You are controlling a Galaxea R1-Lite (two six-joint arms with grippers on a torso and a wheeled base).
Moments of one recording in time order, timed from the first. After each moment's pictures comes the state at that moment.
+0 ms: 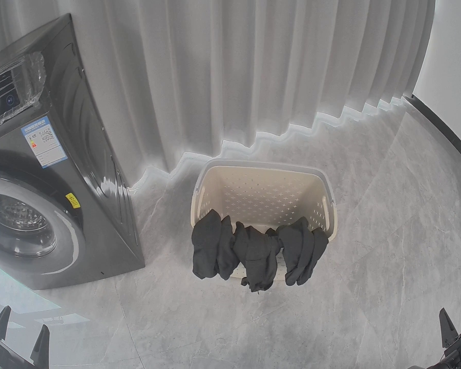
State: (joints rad) left arm 0.00 0.02 -0.02 0.00 0.00 -0.01; right arm 0.02 0.02 -0.02 0.01 0.00 0.00
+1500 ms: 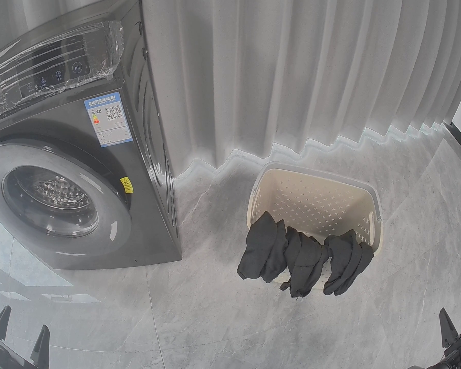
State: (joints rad) left arm 0.00 0.02 -0.02 0.00 0.00 0.00; right arm 0.02 0.02 -0.02 0.01 0.00 0.00
